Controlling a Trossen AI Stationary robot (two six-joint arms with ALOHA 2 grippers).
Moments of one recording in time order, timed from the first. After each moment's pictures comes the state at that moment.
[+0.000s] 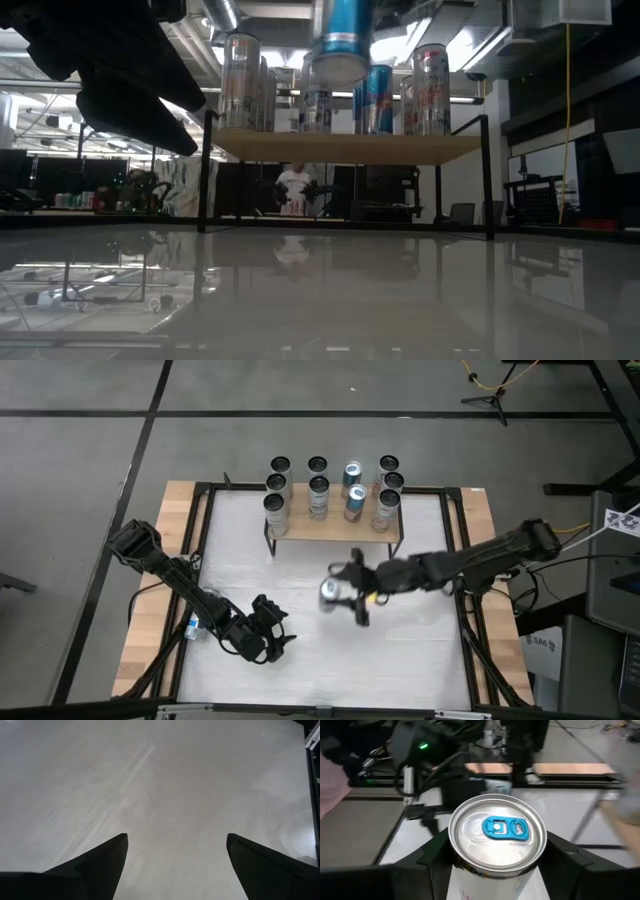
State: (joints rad) left arm -0.64 1.59 0.83 -0.12 -0.64 -0.96; right arm 0.30 1.46 1.13 -0.01 0.18 0.12
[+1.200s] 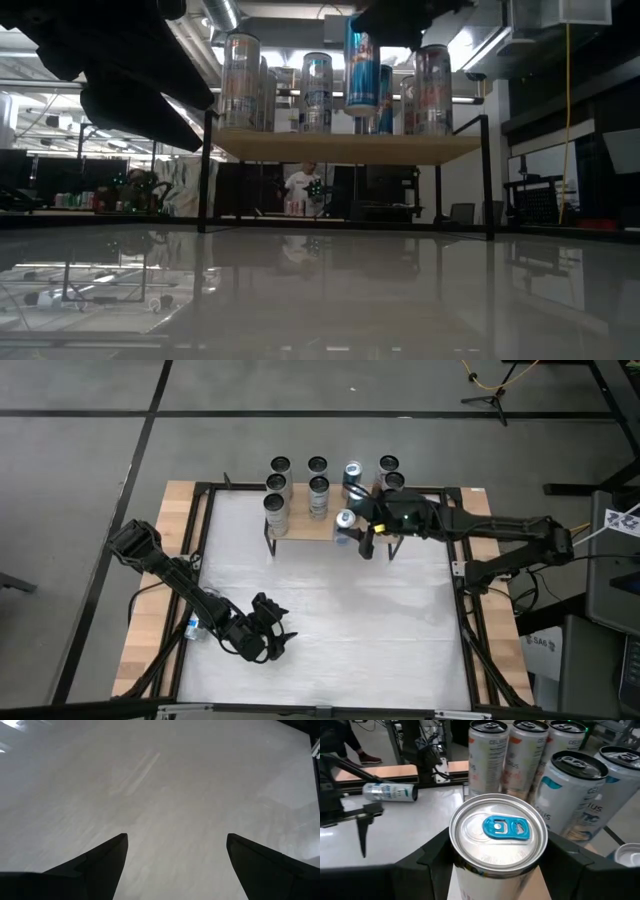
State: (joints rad) left arm -0.64 1.59 0.83 -0.12 -0.70 -0.96; right arm -0.15 1.30 1.13 -0.19 0.06 -0.02
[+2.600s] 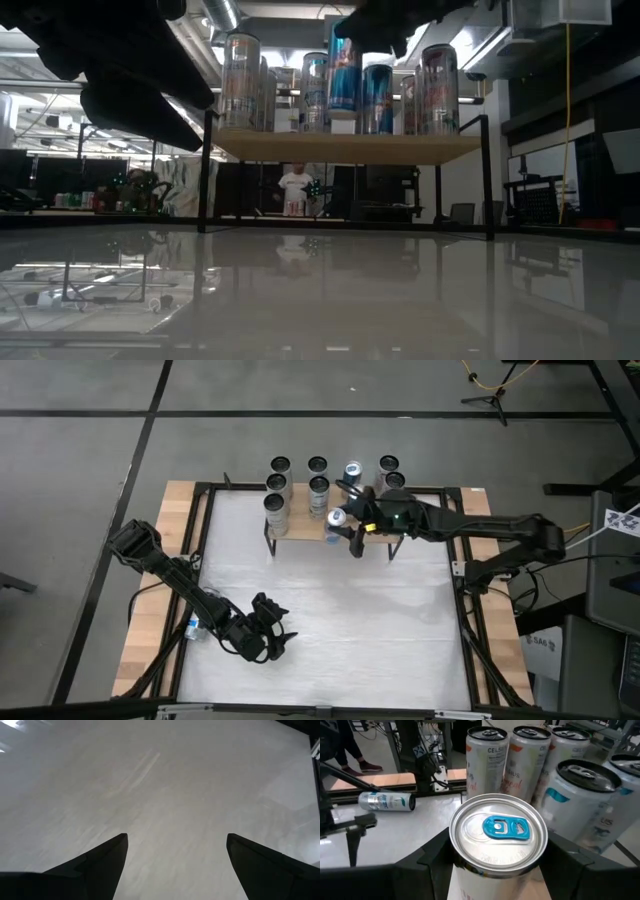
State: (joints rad) left arm -0.64 1.59 0.83 -0.12 -0.70 -0.96; right arm -0.16 1.37 1.13 -0.07 0.05 -0.03
